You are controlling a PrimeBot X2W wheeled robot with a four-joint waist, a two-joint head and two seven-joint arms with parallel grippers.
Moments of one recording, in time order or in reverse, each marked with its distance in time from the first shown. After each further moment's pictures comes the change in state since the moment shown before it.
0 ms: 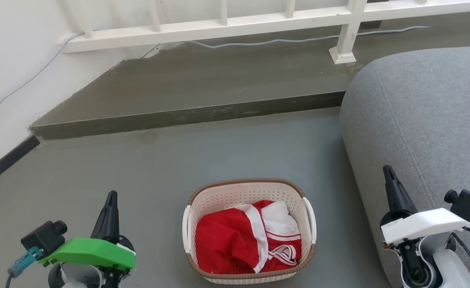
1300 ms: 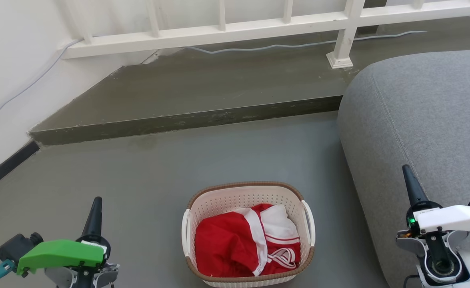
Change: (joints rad) left arm -0.002 0.008 0.081 0.026 -0.426 -0.016 0.114; right arm -0.016 0.004 -0.102 0.026 0.445 0.002 0.115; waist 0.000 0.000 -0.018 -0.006
